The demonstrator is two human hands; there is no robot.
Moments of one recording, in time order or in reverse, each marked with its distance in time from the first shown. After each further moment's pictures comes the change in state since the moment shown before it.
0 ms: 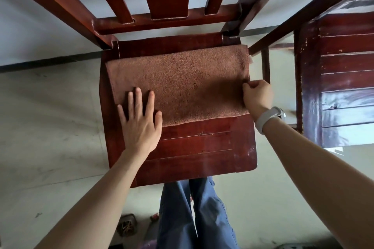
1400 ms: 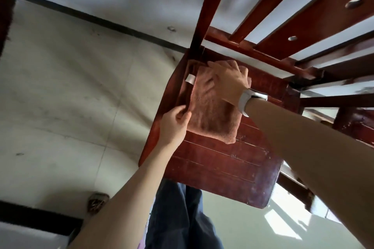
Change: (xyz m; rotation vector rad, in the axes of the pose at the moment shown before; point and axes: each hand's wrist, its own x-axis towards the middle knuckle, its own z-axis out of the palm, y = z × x) left_hand -0.017 -0.032 -0.038 -1.167 0.125 -0.590; right_hand -0.074 -0.175 0.113 -0.768 -0.389 -1.036
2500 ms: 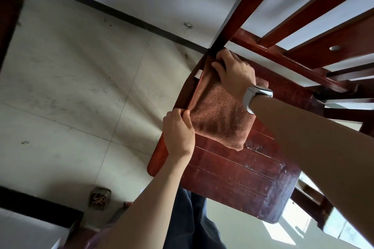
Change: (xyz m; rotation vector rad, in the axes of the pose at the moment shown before) left_hand 0.009 -0.021 0.003 0.277 0.346 0.042; right_hand 0.035 -0.026 0.010 0.115 0.174 -0.133
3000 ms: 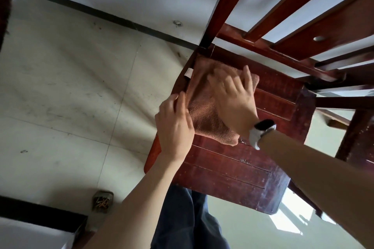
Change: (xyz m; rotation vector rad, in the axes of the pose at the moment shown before) left_hand 0.002 0.004 -0.004 0.264 0.035 0.439; right_hand -0.075 0.014 0.009 -0.385 0.204 -0.215
